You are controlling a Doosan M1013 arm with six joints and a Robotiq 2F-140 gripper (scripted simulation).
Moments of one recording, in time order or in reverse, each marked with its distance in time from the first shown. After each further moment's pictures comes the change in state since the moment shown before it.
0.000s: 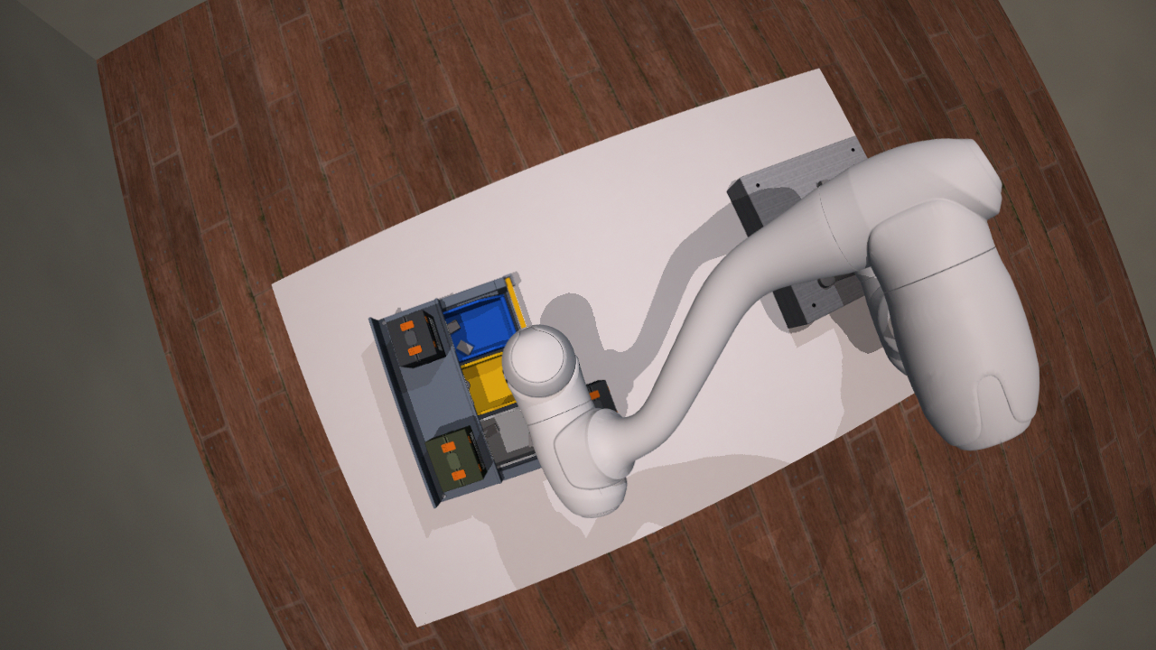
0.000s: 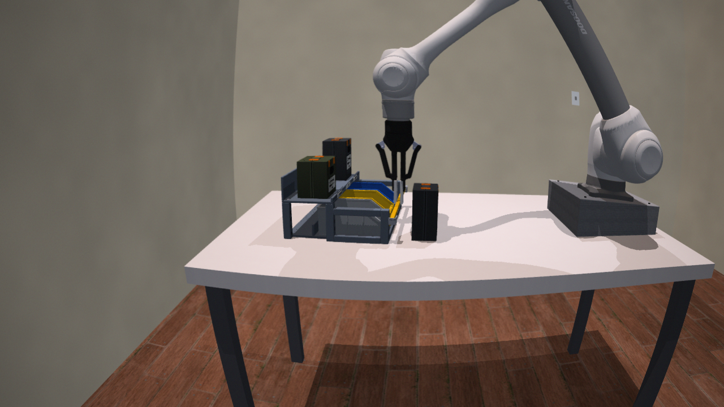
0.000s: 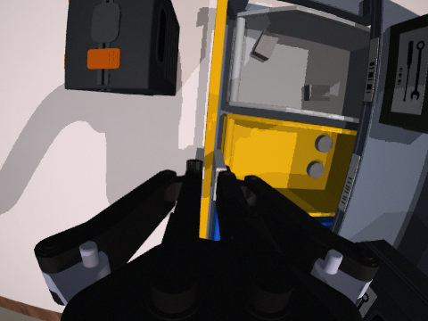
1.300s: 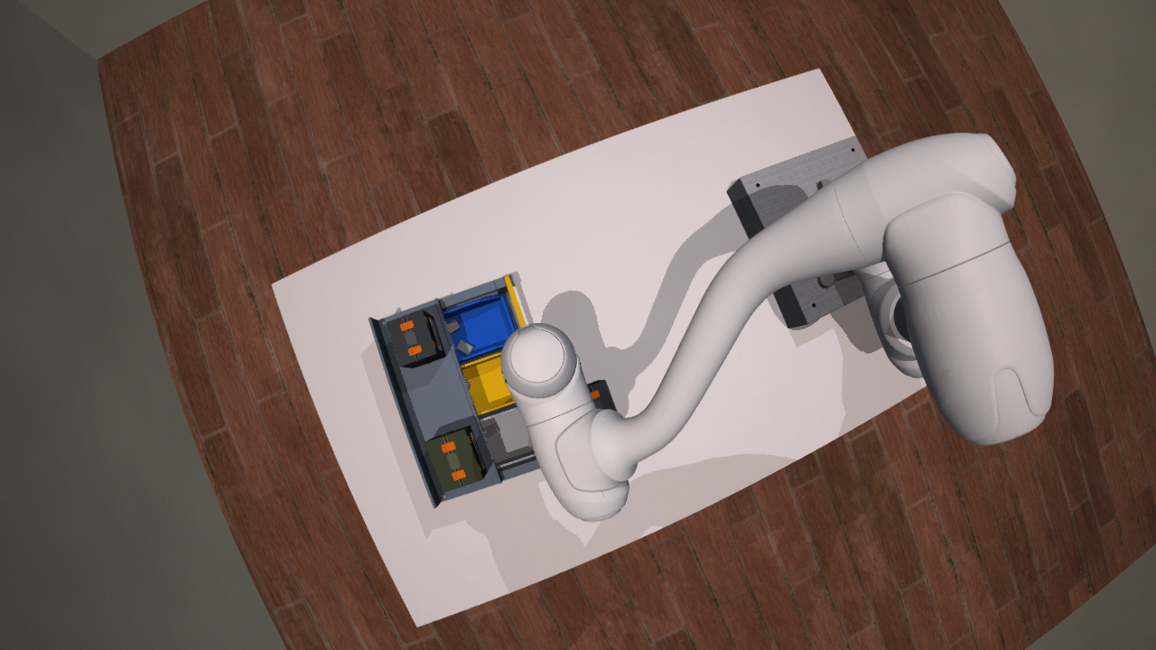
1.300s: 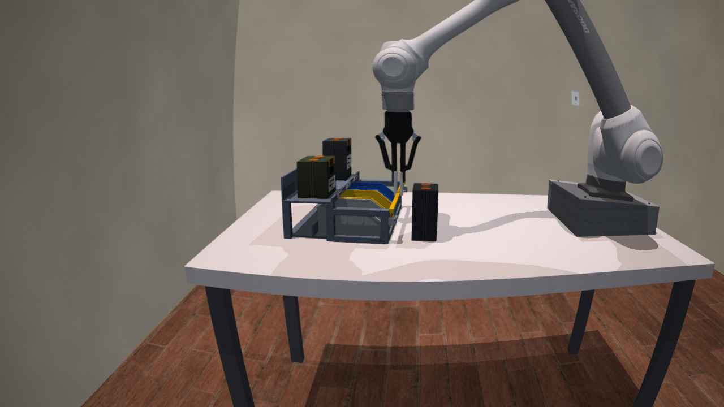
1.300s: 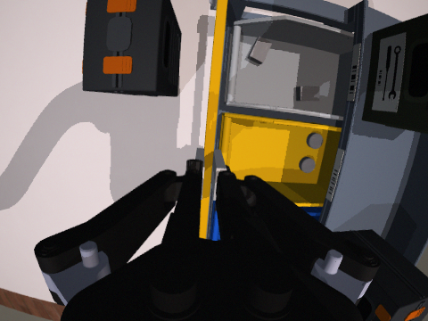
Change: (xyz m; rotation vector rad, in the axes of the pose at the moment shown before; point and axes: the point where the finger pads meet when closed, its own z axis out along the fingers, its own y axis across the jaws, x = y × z) arm 0.000 0.000 -0.025 0.000 0.000 0.000
